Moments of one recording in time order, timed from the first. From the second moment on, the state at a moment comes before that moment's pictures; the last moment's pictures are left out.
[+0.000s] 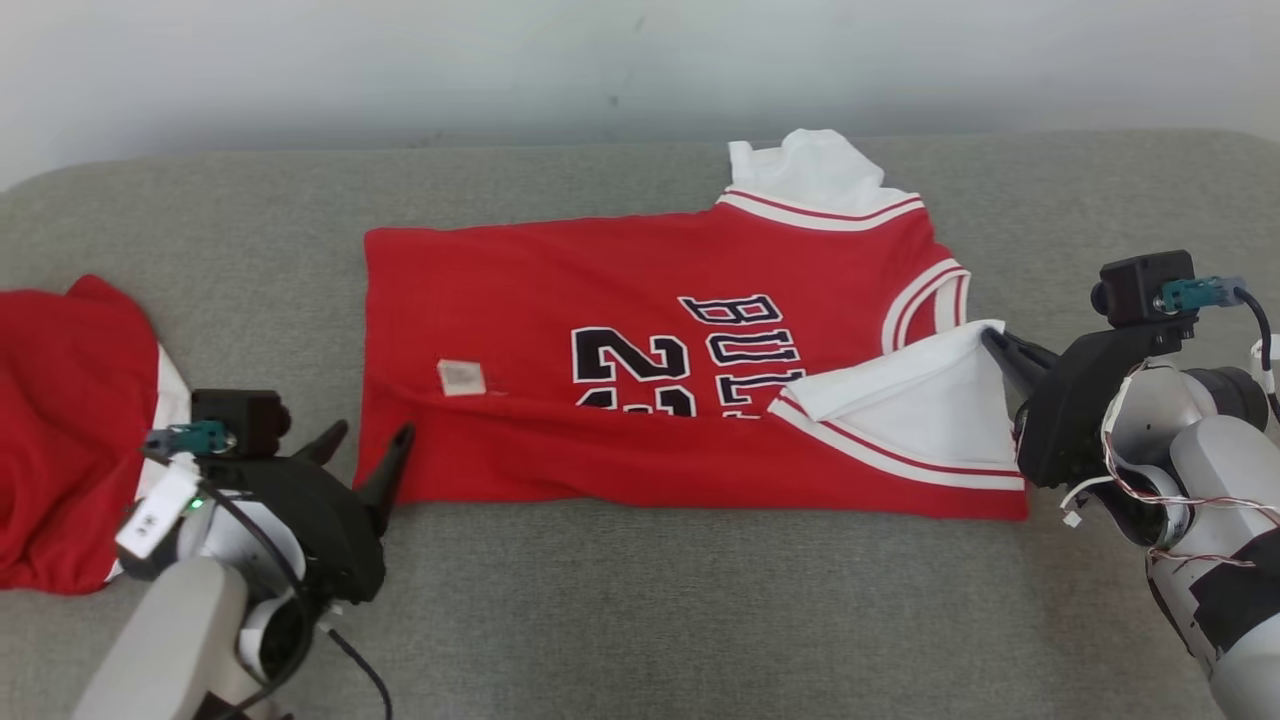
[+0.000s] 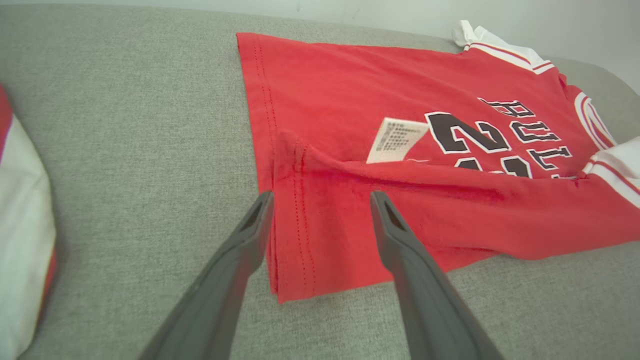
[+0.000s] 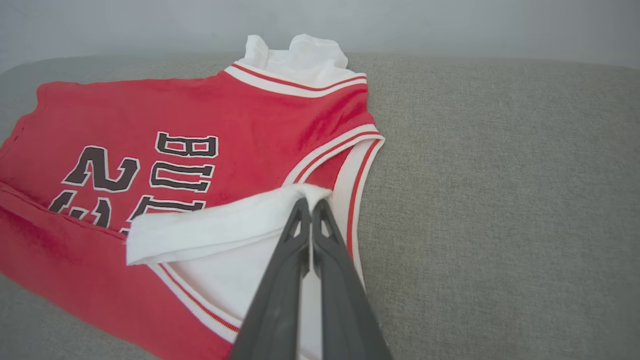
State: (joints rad) left arm -0.52 0.26 -0.39 0.54 -0.51 -0.12 0.23; right arm -0.60 -0.36 0.33 0.54 0.66 0.10 0.33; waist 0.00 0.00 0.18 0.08
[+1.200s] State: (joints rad) left arm -0.35 0.22 -0.39 0.59 -0.48 -0.10 -0.01; right arm -0.51 -0.31 0.39 0.82 0.56 0.12 -0.03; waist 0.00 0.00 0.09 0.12
